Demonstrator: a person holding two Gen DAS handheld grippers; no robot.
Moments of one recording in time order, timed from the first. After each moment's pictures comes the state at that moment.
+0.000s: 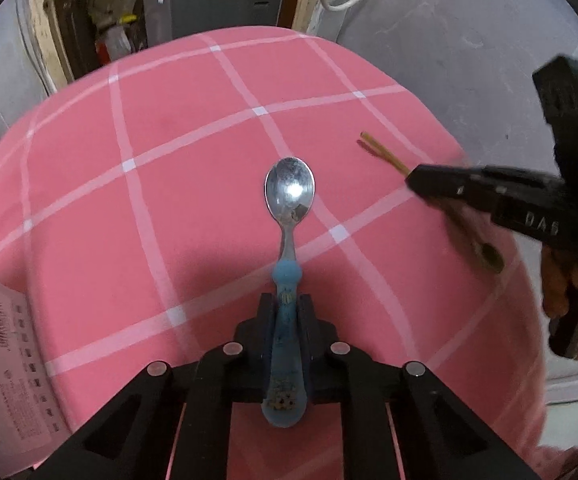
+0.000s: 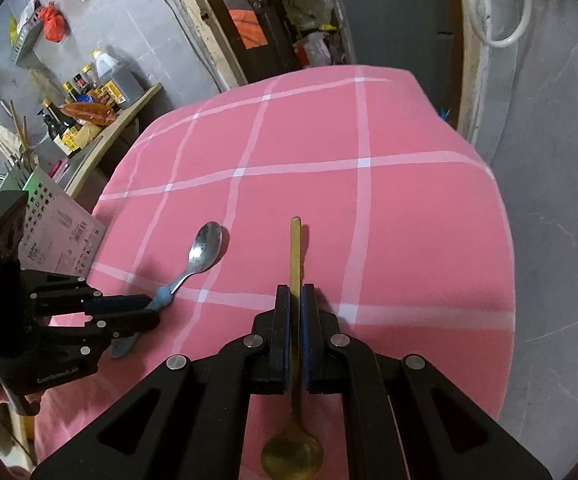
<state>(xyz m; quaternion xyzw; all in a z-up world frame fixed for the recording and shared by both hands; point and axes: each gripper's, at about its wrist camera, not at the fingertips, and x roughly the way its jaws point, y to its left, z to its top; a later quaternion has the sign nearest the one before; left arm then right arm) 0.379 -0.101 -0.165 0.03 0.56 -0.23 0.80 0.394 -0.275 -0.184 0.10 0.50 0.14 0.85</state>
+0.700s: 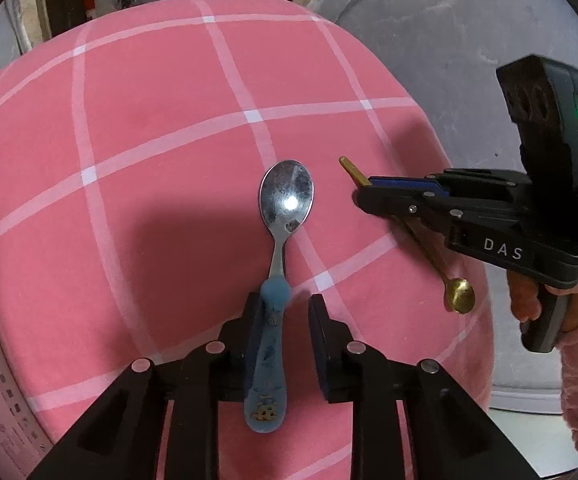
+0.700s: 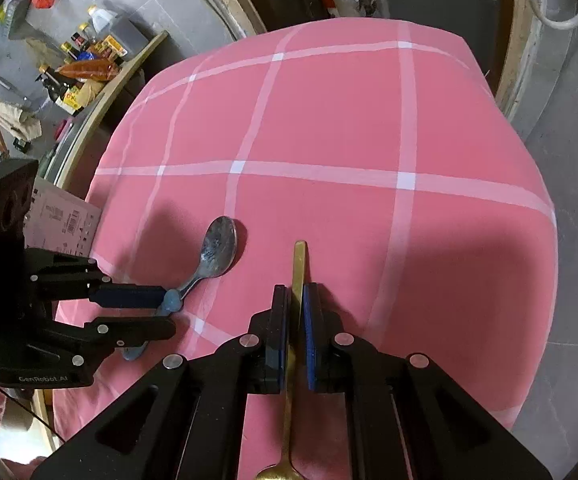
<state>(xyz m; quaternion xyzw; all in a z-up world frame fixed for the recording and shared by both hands) 0.423 -0.115 -0.168 -0.01 0.63 -0.26 0.73 0.450 -0.249 -0.205 0.08 0.59 0.19 0.78</state>
